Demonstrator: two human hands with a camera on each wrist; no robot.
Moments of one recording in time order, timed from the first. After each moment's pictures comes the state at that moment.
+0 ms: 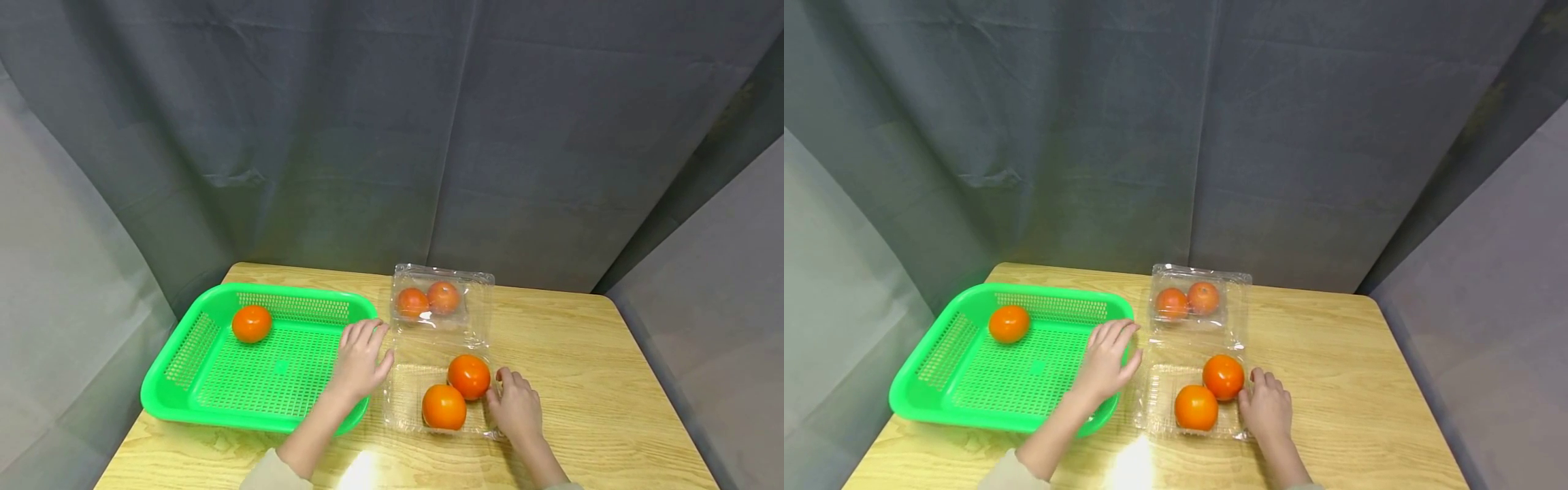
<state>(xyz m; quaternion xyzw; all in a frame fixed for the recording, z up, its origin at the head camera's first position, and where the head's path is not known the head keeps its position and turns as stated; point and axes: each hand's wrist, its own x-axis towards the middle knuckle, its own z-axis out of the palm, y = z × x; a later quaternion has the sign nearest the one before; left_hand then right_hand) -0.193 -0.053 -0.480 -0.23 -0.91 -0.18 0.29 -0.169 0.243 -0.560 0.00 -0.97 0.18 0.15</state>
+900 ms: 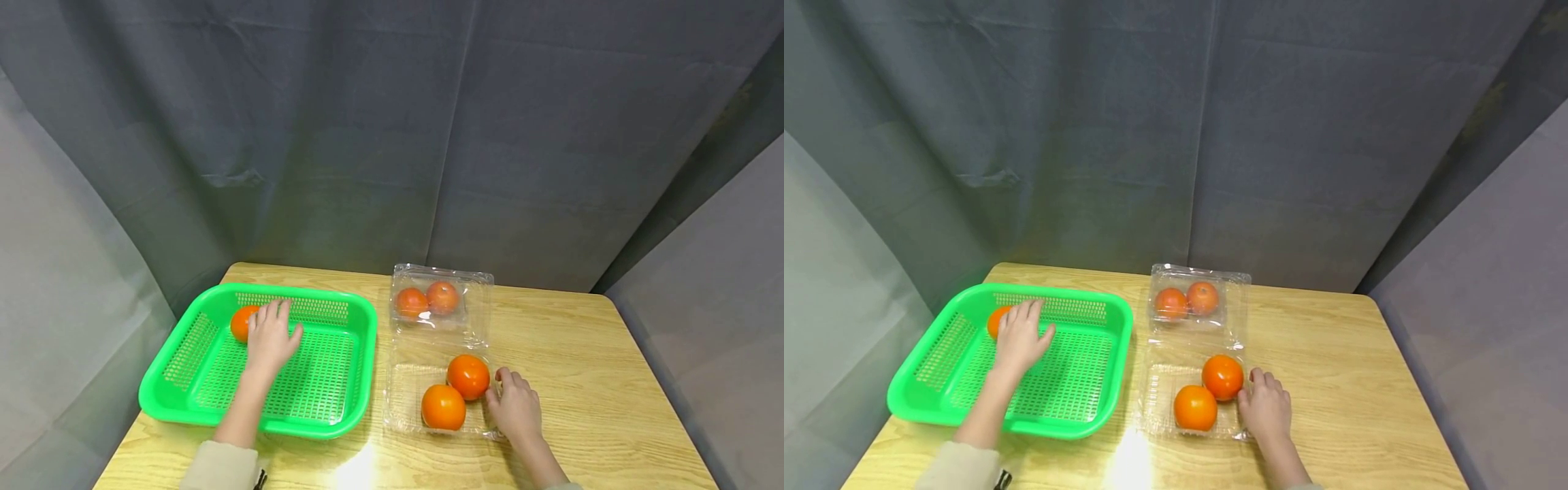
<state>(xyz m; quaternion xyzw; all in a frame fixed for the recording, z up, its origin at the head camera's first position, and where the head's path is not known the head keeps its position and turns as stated) -0.226 -0.188 -0.487 -0.03 -0.97 -0.14 0.18 -0.171 0.244 -0.562 -0.01 -0.98 0.18 0.13</state>
